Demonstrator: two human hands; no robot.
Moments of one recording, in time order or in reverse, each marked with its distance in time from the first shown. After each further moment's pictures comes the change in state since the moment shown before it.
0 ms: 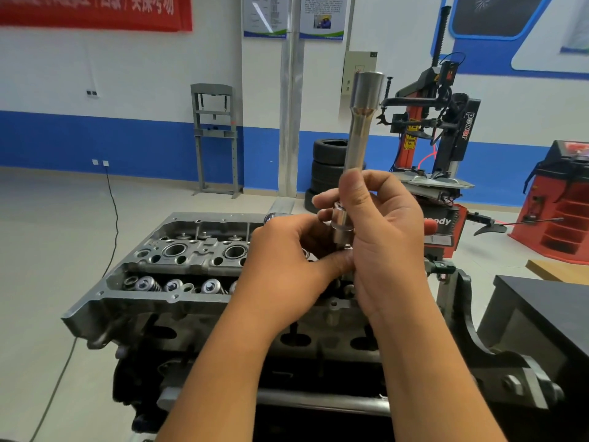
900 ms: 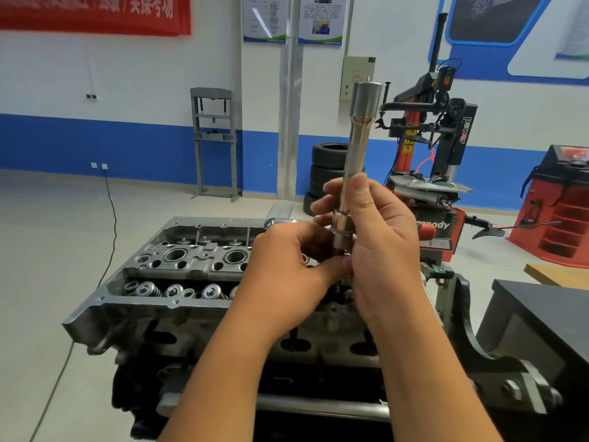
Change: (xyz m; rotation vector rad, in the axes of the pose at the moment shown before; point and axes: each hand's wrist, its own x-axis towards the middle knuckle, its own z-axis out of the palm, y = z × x) left_hand 0.000 0.001 0.001 0.000 -0.011 -0.007; right_hand 0.001 0.004 0.000 -0.043 -0.025 0.013
